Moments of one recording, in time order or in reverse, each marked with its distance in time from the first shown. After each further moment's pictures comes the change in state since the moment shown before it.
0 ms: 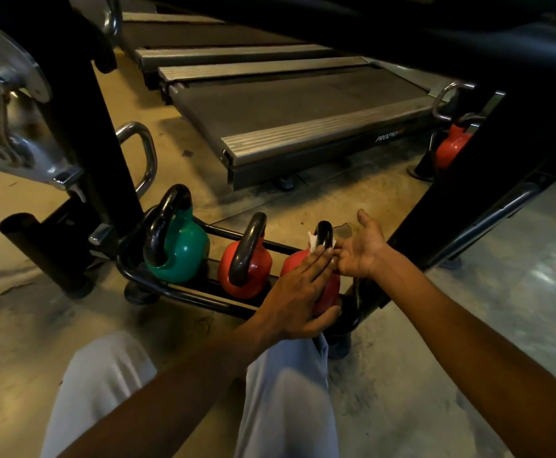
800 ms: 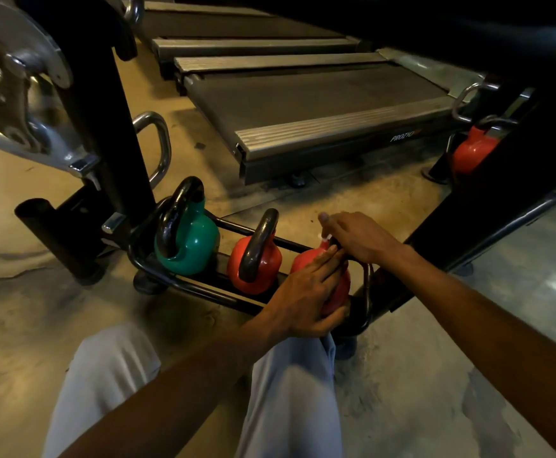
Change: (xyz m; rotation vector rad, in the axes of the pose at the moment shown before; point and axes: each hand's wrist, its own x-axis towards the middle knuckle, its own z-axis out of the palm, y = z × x) left_hand -0.001 -0.004 -0.004 0.031 0.032 0.034; right_hand 0.013 -0.014 0.011 -1.635 0.094 -0.879
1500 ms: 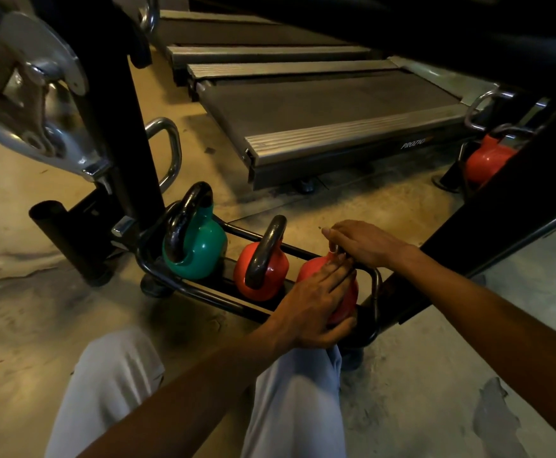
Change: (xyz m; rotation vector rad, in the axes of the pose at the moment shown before) left_hand 0.000 -0.001 0.003 0.049 -0.006 -0.002; right_hand 0.025 0.019 0.002 -0.120 -0.150 -0.077
